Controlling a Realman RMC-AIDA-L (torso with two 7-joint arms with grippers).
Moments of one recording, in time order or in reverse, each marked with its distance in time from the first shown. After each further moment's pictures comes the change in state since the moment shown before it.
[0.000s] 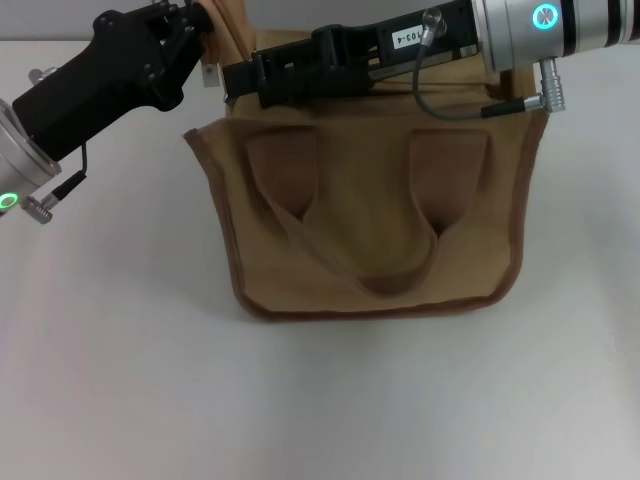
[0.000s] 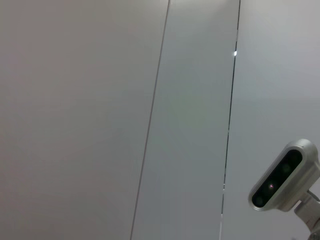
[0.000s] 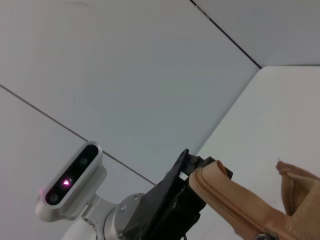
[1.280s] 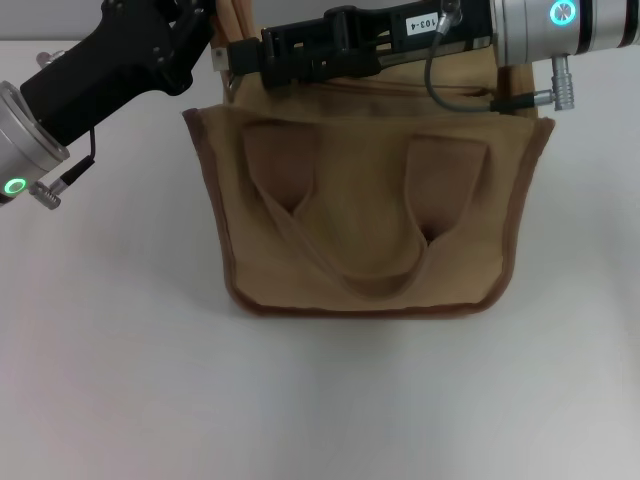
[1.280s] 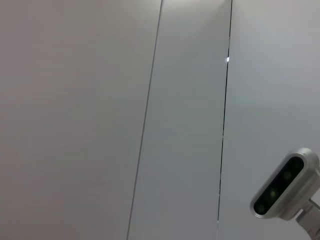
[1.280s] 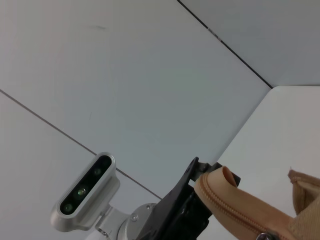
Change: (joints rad) left arm -0.024 -0.003 0.005 0.001 -0.016 -0.001 0.005; right arm -0.036 0.003 0.013 -0.026 0.053 -0.010 -0.023
